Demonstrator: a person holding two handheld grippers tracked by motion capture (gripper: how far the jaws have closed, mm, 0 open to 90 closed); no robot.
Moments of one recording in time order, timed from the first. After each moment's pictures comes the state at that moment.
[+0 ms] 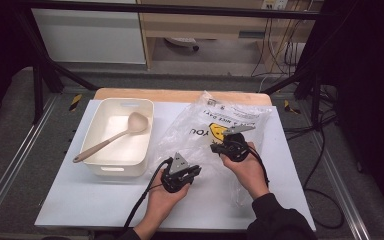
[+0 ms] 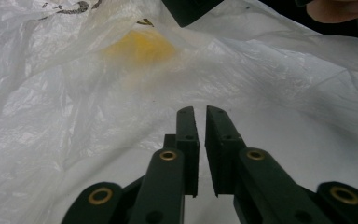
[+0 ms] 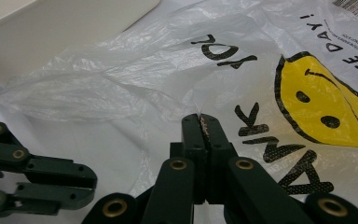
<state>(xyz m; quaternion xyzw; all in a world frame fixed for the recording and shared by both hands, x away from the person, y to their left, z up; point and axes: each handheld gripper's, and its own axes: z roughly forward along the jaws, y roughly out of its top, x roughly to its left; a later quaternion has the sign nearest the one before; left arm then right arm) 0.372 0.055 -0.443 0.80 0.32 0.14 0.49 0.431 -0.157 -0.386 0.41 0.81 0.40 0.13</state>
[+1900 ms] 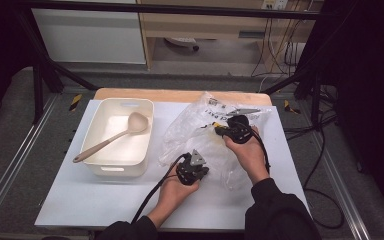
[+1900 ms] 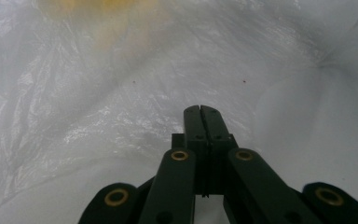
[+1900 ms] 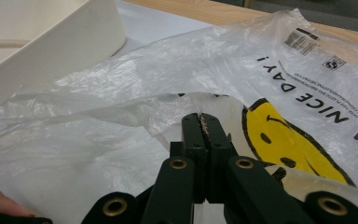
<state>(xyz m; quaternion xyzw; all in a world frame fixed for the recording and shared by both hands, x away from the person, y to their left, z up) 0.403 0.020 -0.459 0.86 0.28 0.11 0.40 0.472 -0.168 -0.361 0.45 0.78 0.41 0.15</state>
